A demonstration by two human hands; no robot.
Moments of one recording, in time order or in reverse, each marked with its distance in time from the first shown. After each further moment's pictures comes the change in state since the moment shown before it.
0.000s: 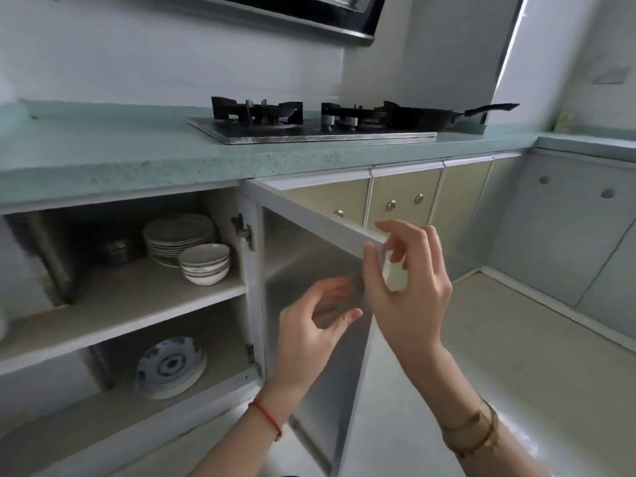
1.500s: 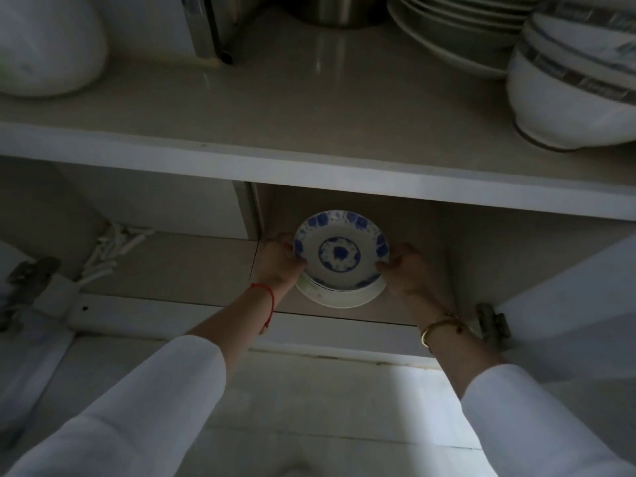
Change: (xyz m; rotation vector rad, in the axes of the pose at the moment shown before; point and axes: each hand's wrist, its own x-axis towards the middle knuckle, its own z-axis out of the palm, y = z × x) left_hand -0.074 -0.529 -0.353 0.730 0.343 -1.046; right_hand -0.439 0.117 0.528 -0.016 -1.385 0.823
